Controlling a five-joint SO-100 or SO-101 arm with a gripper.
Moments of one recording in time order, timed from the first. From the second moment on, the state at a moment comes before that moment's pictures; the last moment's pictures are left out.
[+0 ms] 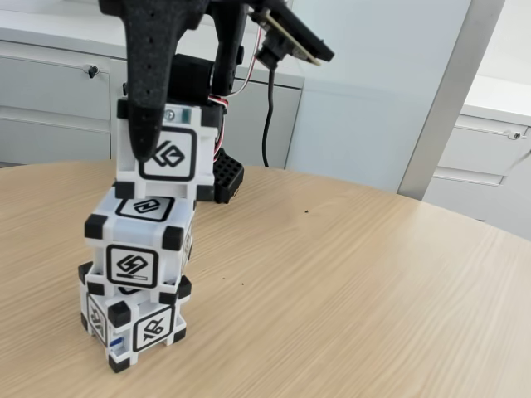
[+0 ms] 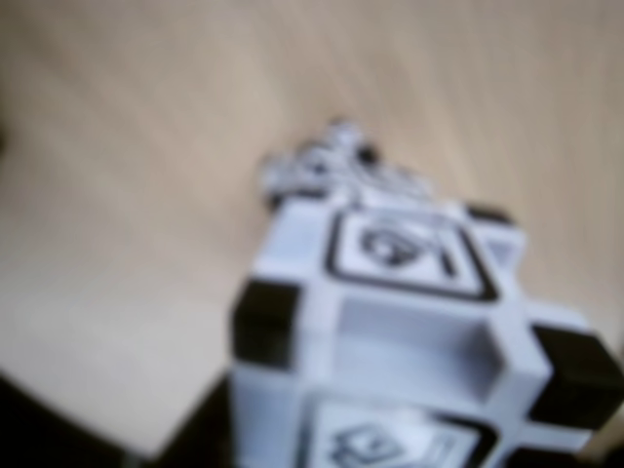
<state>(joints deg) 35.4 112.3 91.9 98.8 -18.7</state>
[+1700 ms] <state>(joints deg) 39.8 114.0 91.9 98.8 -17.6</state>
